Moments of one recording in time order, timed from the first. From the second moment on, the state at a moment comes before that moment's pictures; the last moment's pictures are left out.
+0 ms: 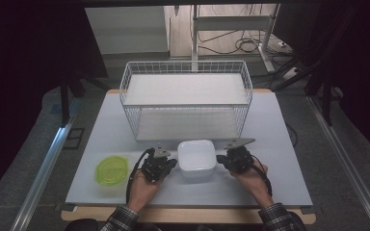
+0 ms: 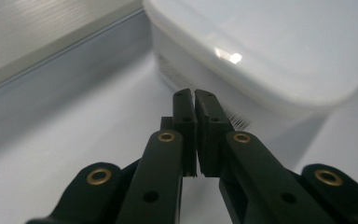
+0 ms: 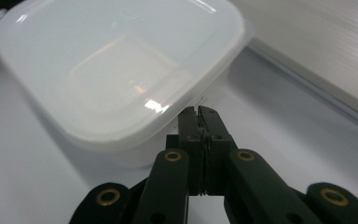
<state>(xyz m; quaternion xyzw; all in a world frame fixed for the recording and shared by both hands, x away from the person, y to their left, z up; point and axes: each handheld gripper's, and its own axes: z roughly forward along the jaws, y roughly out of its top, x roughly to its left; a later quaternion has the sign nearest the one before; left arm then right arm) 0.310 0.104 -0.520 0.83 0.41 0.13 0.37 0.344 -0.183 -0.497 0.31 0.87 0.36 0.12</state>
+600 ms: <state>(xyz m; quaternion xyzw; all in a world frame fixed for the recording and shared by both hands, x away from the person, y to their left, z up) 0.301 0.111 -0.524 0.82 0.42 0.12 0.37 0.325 -0.175 -0.499 0.31 0.87 0.36 0.11</state>
